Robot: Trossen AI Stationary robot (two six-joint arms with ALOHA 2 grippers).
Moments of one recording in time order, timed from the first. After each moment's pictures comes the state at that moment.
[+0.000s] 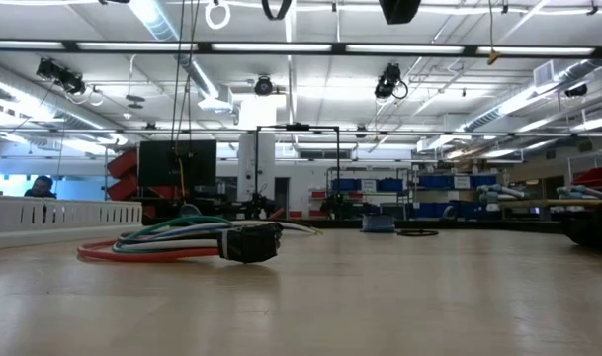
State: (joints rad) left arm -0.73 1.71 0.86 0.94 -1.03 1.16; right arm 0.62 1.80 1.01 0.74 0.47 0.37
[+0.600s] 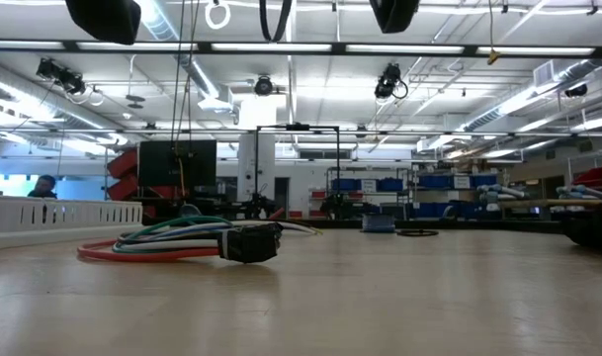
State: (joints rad) left arm -0.73 1.77 0.86 0.95 -1.06 1.18; right arm 0.61 1.81 1.01 0.74 0.45 0.41
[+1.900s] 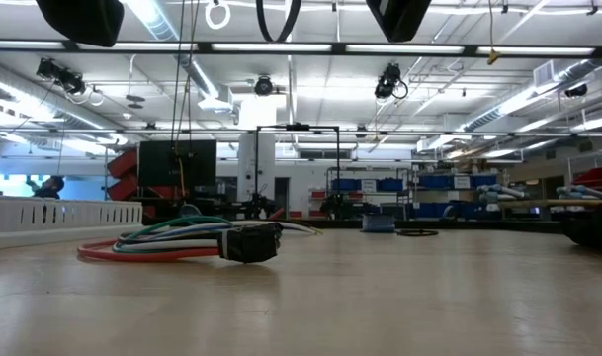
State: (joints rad) left arm -0.75 1.77 0.86 0.92 -1.04 1.17; right arm 0.61 1.81 1.01 0.70 0.38 0.49
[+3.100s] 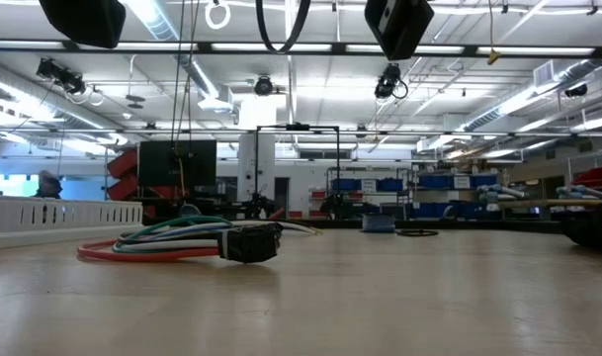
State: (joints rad) left arm -0.75 1.77 0.86 0.92 -1.05 1.15; right arm 0.59 1.81 0.96 0.76 0.33 0.48
